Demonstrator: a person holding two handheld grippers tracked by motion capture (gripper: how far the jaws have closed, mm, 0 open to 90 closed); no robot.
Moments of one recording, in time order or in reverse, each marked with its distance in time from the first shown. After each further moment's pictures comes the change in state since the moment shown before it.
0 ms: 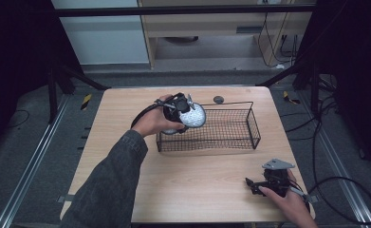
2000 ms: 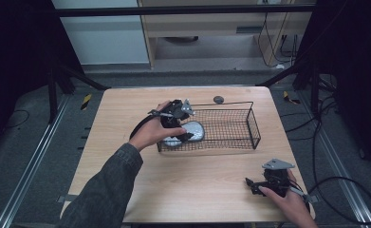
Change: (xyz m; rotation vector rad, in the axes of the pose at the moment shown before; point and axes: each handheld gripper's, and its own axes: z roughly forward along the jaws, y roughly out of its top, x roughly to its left) left arm -0.029 -0.014 -0.015 -0.190 -0.038 -0.075; right arm 0.000 0.000 0.000 -0.002 0.002 0.003
